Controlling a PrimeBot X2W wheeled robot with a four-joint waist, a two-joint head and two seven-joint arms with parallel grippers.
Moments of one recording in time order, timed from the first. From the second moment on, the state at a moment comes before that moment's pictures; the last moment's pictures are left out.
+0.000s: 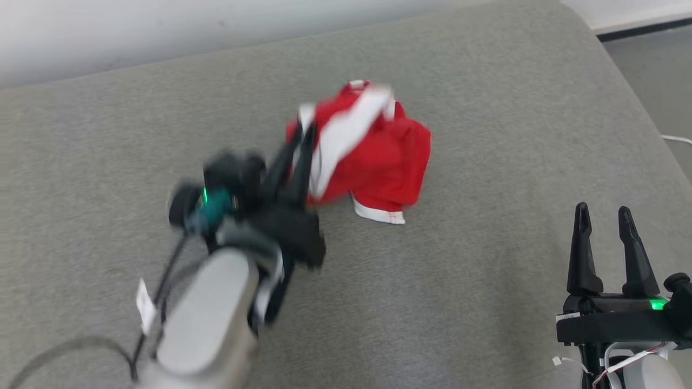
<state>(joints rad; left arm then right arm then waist) -0.69 0.05 -0.44 0.40 -0.39 0.03 -0.15 -0.16 -0.07 -0.09 0.10 0.31 0.13 -0.26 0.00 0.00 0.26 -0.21</state>
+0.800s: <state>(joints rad) -0.45 0.08 -0.64 0.41 -0.54 0.11 -0.26 -0.10 -0.11 -0.06 0.12 0.29 0.13 -0.26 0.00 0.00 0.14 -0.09</state>
